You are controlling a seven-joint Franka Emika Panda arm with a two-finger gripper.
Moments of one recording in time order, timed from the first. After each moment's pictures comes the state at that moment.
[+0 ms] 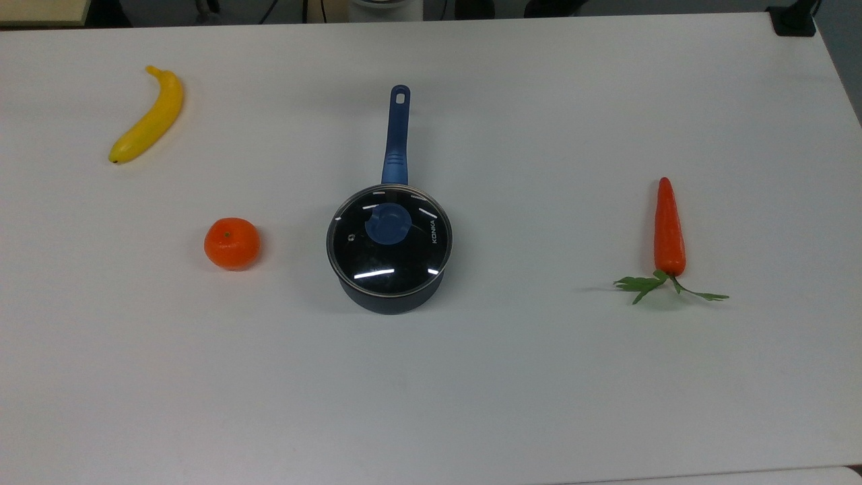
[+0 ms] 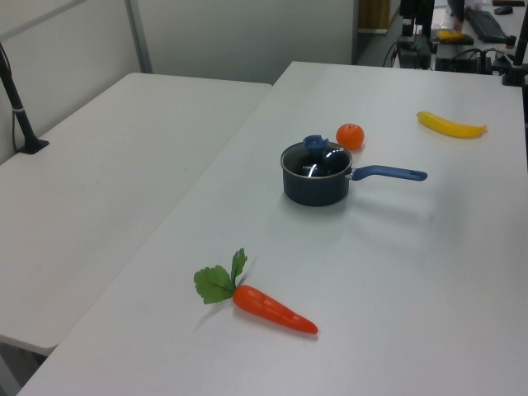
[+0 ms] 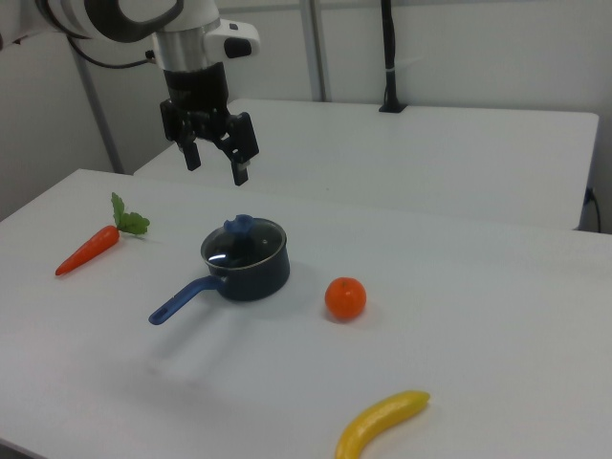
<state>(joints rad) -0.02 0.06 -0.11 -1.45 0.05 1.52 -0.07</state>
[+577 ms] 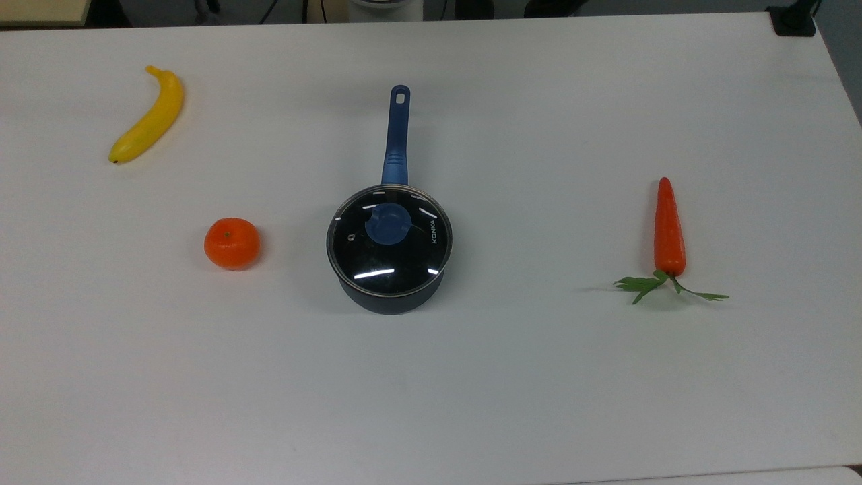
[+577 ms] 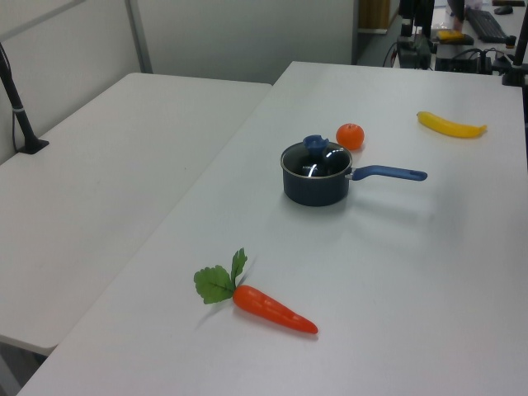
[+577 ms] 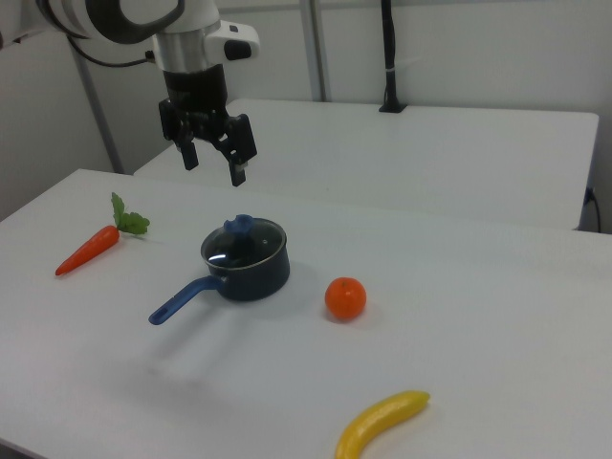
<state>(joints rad) -0.02 0.06 -0.11 -1.45 0.07 1.52 -0.07</state>
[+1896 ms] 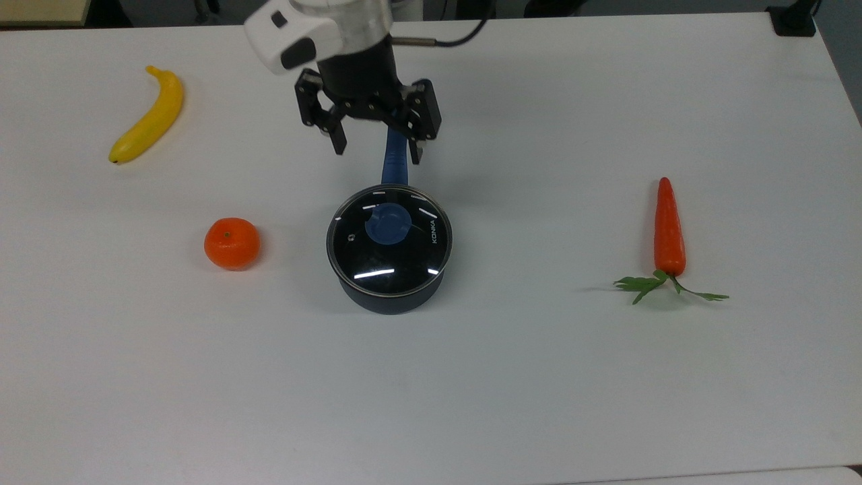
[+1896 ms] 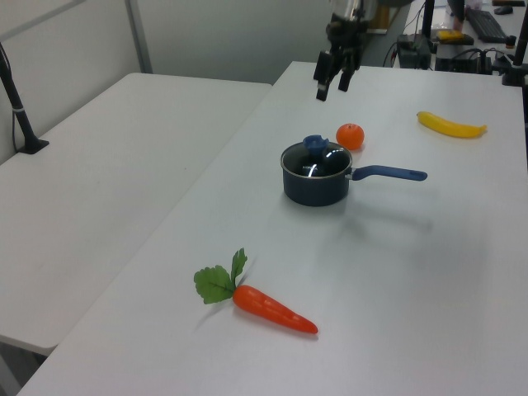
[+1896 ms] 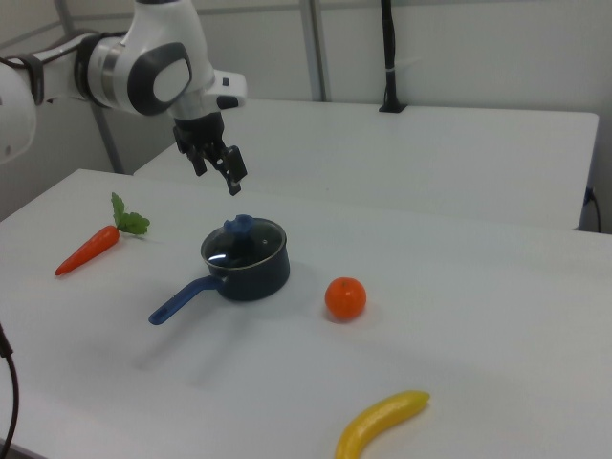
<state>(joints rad) 0.17 0.30 -0.09 -1.46 0.14 1.96 0.22</state>
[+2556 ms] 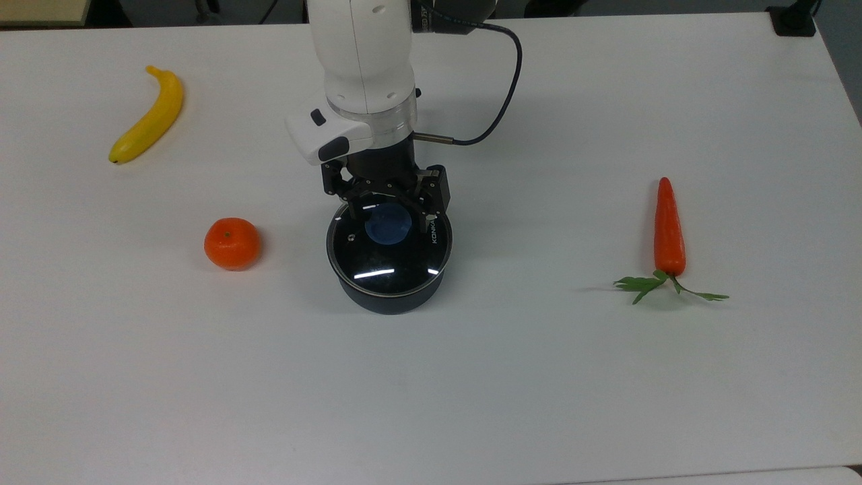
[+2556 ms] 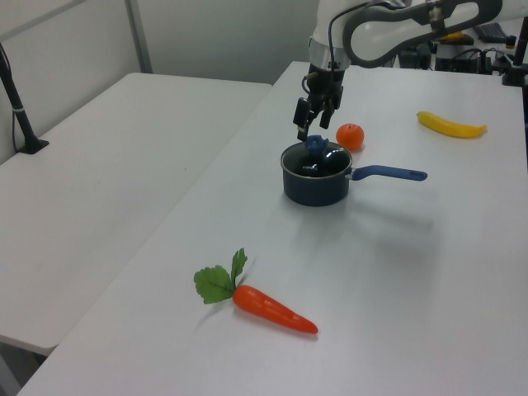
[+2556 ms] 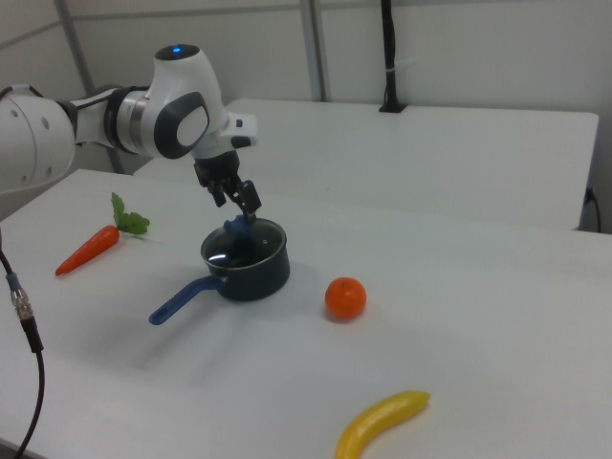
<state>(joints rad) 0.20 0.45 -0.09 -1.47 0.09 2.12 0.28</state>
